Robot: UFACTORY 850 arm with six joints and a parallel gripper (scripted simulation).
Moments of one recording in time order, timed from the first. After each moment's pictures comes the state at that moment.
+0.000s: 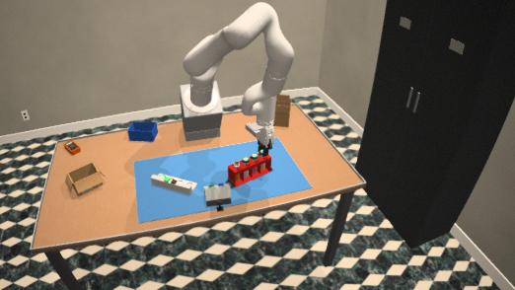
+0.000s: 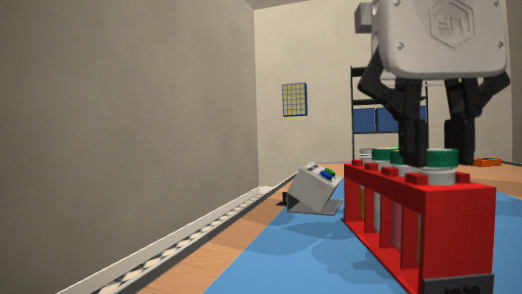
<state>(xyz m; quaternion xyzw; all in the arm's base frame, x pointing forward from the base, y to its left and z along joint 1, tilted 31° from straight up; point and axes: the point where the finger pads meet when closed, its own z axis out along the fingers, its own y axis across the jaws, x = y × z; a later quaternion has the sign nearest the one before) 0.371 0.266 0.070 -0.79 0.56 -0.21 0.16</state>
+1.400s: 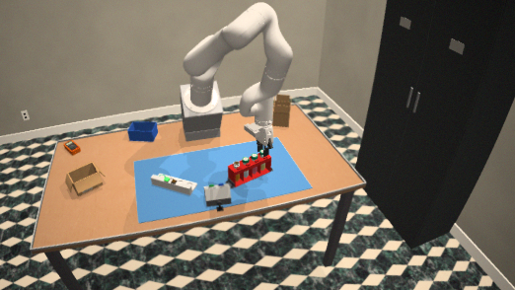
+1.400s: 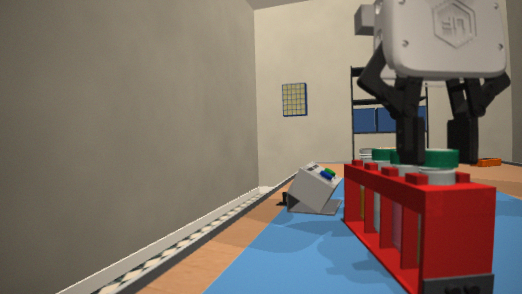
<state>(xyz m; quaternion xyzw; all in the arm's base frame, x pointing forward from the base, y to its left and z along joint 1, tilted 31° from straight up) 0.371 0.265 0.070 -0.80 0.53 -0.21 0.17</state>
